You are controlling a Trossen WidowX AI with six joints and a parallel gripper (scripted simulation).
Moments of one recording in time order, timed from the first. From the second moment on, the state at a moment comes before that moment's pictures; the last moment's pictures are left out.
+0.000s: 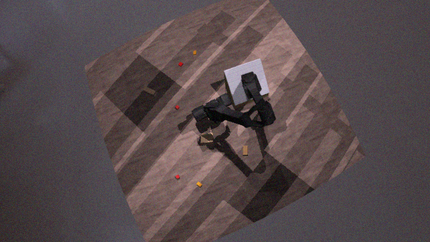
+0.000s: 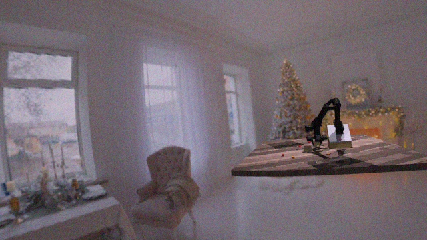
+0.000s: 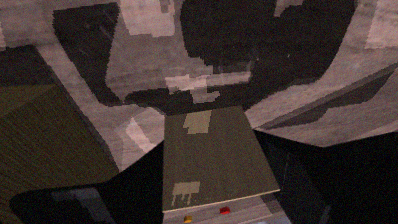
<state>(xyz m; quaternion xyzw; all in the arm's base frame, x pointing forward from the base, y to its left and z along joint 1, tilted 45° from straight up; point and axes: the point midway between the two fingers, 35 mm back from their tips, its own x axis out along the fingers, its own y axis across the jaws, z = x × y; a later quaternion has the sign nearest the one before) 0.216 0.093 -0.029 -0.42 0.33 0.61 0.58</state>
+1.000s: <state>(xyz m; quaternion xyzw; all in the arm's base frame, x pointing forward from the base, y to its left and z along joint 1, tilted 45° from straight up) 0.220 0.046 -0.052 -0.15 0.08 0.73 0.66</state>
